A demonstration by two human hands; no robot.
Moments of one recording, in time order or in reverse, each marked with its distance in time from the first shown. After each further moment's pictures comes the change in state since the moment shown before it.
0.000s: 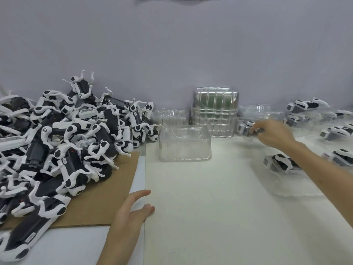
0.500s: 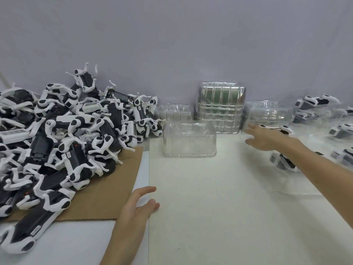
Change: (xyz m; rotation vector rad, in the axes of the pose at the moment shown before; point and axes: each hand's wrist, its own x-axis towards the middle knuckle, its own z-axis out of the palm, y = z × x) left_hand -0.004 0.008 0.003 -0.028 0.003 -0.024; right_hand 0.010 -0.018 0.025 -0.296 -0.426 -0.115
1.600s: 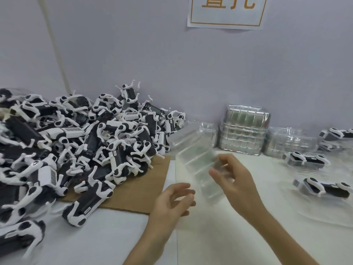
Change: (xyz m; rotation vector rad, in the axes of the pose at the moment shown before) left_hand -0.003 0.001 -0.009 -0.273 -0.160 0.135; right_hand -0.159 -0.192 0.020 1.135 0.561 -0.526
